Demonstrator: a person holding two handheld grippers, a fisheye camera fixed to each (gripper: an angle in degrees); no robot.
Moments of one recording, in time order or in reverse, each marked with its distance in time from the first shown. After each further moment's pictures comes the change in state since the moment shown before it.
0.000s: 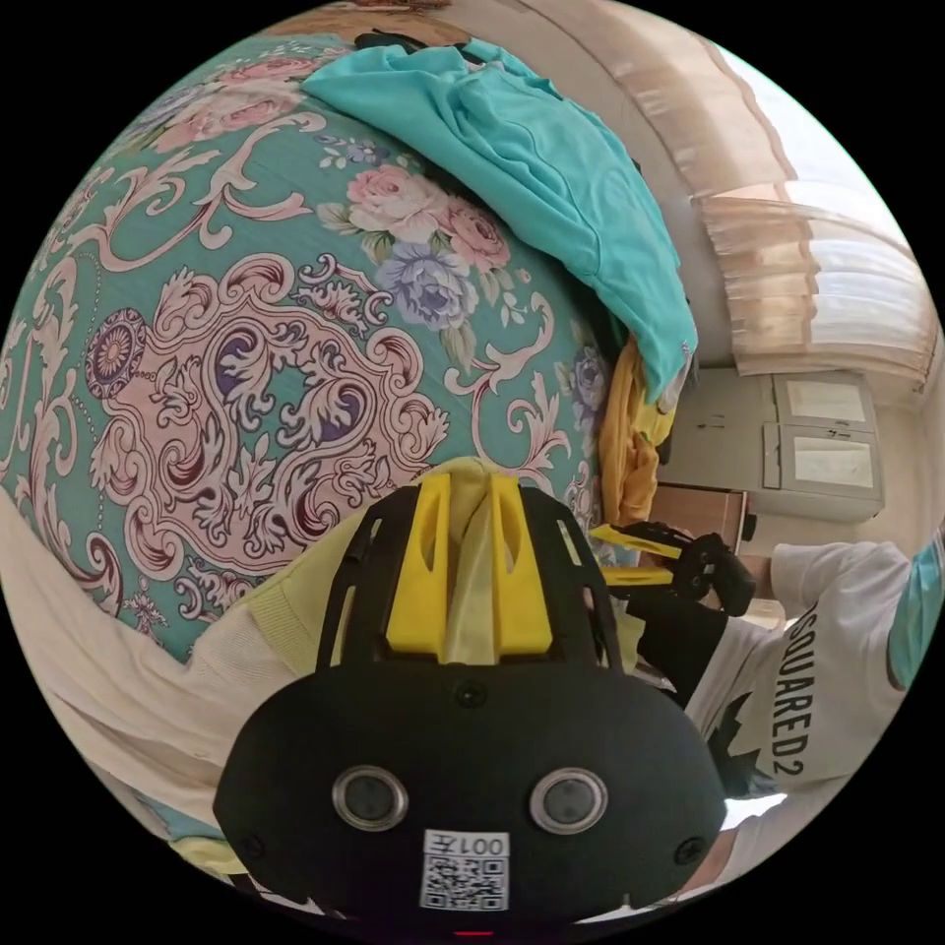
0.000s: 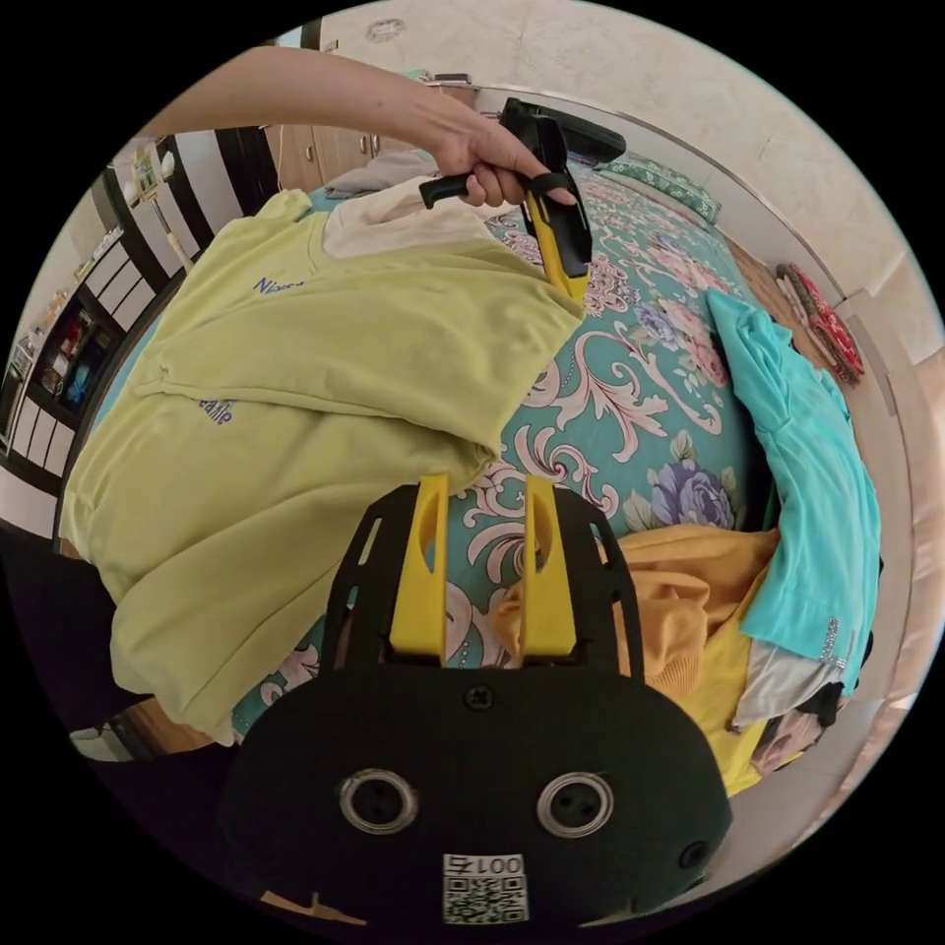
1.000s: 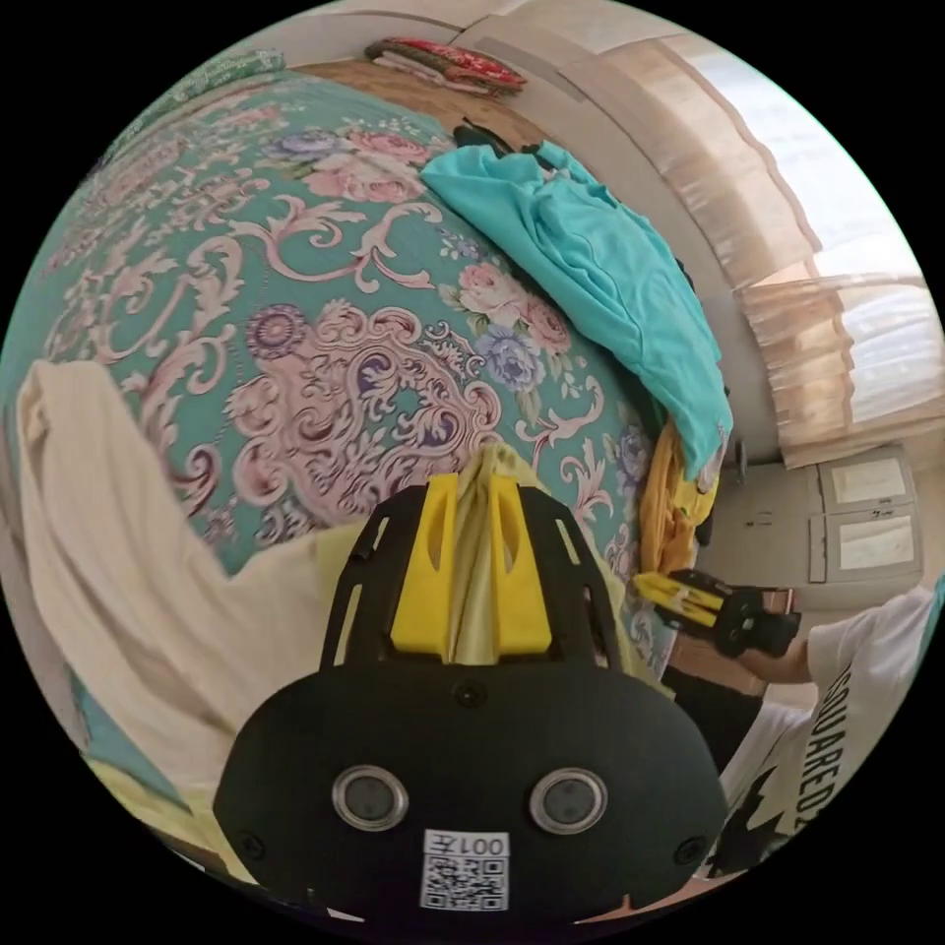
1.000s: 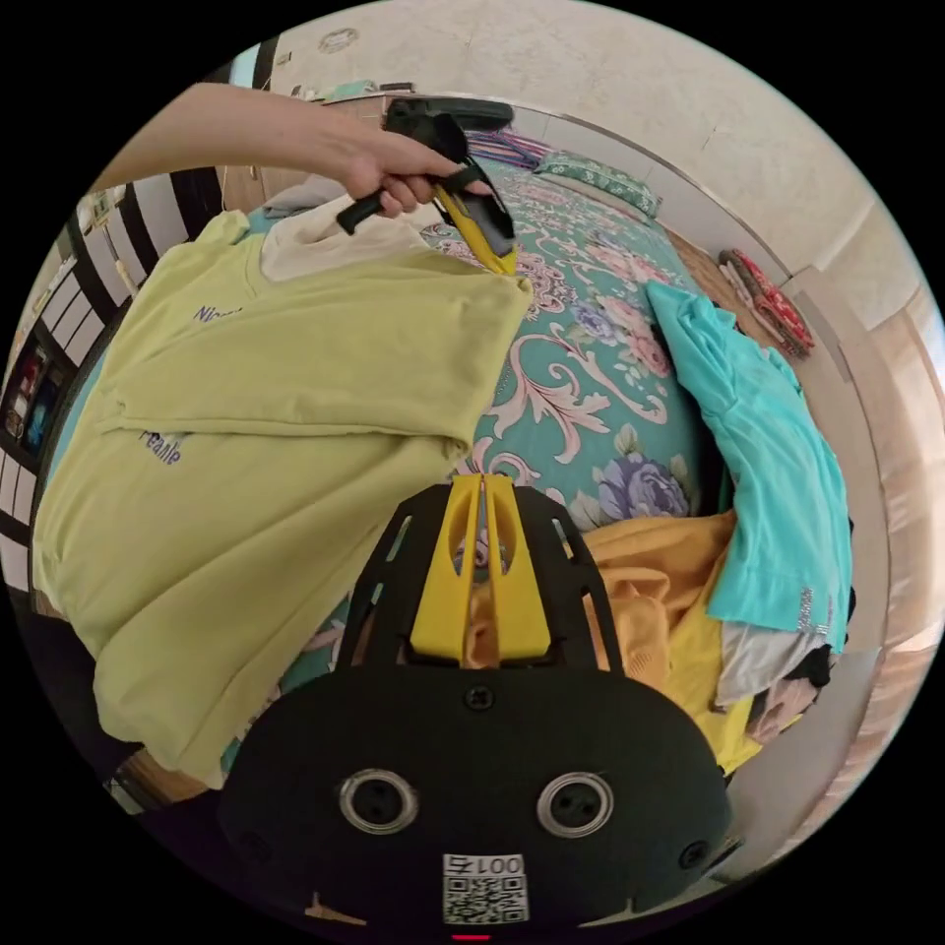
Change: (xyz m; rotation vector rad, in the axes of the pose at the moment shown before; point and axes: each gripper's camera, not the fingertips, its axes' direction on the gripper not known) left arm -0.059 0.071 0.029 0.308 -0.188 -0.139; right arm -0.074 -0.002 -0.014 0.035 0.142 0.099
